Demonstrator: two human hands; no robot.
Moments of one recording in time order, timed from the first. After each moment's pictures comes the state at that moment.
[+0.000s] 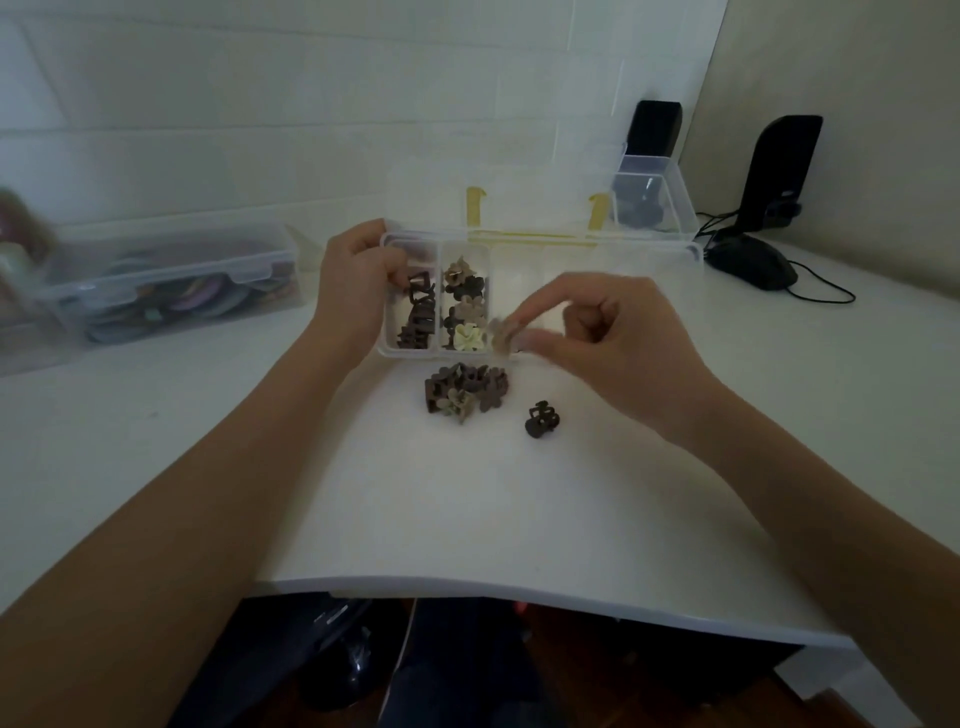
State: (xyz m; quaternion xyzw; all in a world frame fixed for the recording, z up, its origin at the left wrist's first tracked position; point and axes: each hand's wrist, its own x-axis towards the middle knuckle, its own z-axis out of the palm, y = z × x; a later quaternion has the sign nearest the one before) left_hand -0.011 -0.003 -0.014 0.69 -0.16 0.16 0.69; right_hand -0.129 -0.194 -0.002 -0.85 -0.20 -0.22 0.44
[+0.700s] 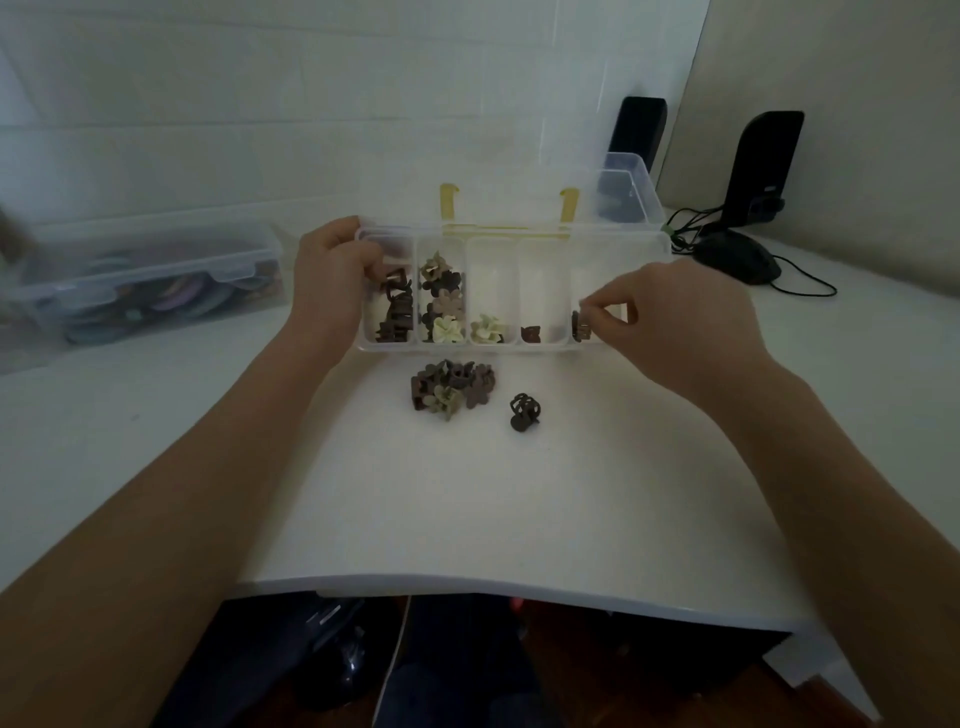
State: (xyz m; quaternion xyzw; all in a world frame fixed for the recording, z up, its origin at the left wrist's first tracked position) left_hand -0.011 0.000 -0.013 0.69 -0.13 0.17 0.69; right_hand -0.120 -0.233 0.004 -0.97 0.00 -0.26 0.04
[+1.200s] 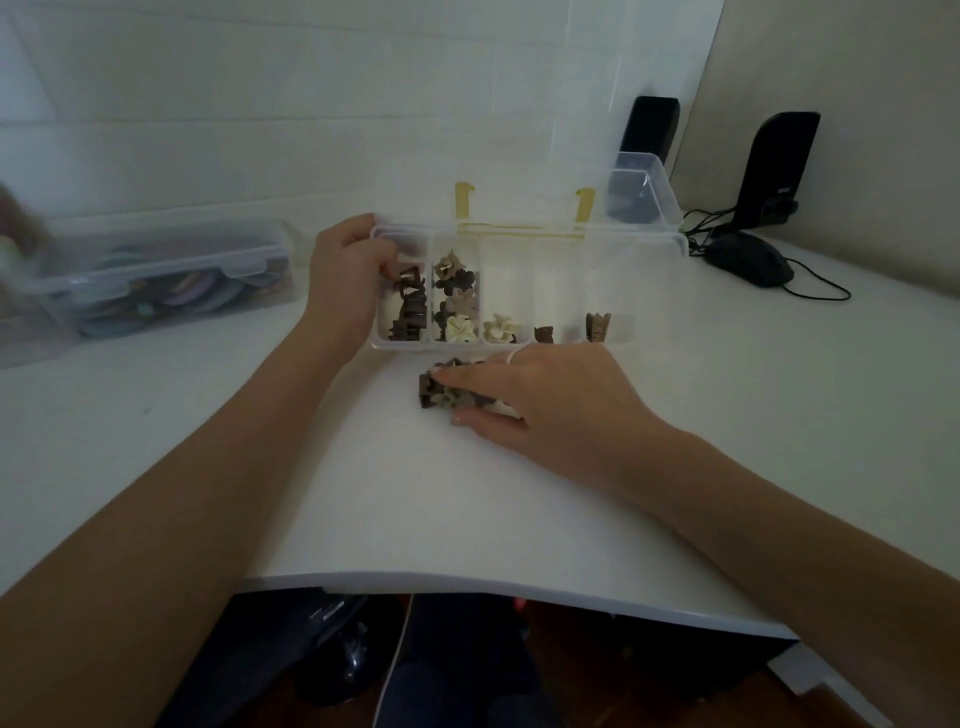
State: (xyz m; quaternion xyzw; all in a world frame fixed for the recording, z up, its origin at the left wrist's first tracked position) left_hand -0.012 -0.003 -0.014 0.69 -0.14 0.17 0.69; right_hand -0.130 -0.165 -0.030 -0.91 -0.31 -0.28 0.02
